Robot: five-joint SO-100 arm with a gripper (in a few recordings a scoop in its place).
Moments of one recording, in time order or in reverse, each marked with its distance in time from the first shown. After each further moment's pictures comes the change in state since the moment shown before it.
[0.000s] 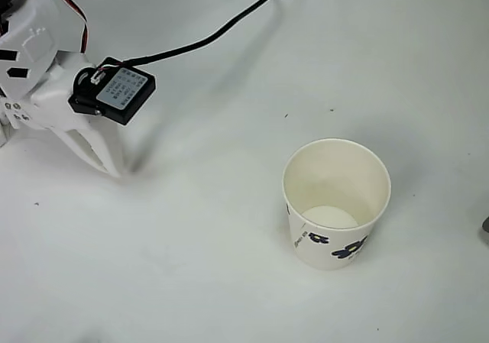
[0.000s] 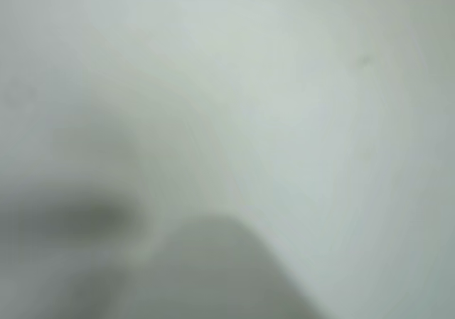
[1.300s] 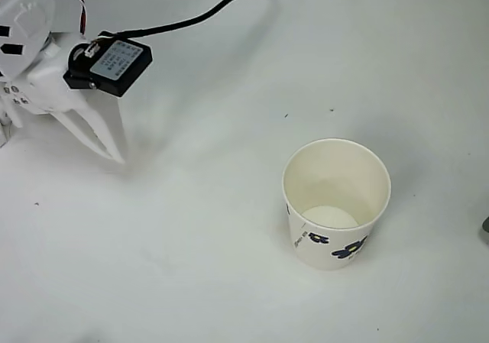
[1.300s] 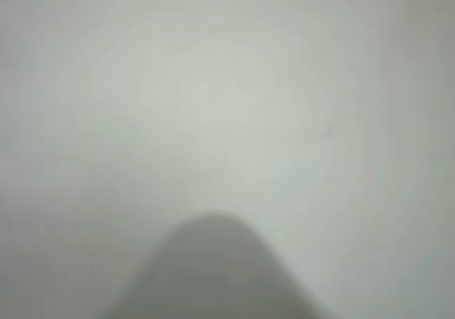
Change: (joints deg) arm 1.0 -2.6 -18.5 4.3 -1.9
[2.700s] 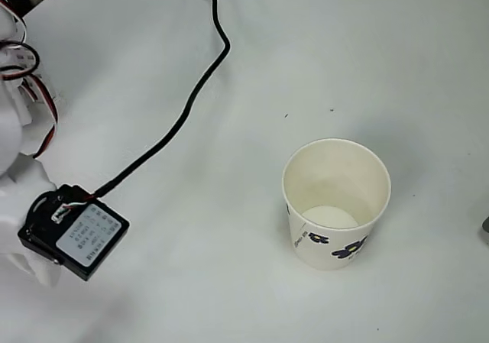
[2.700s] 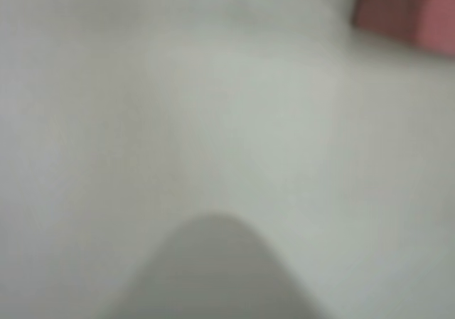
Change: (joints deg) arm 31.6 -64.3 -40.6 -8.4 -27.0
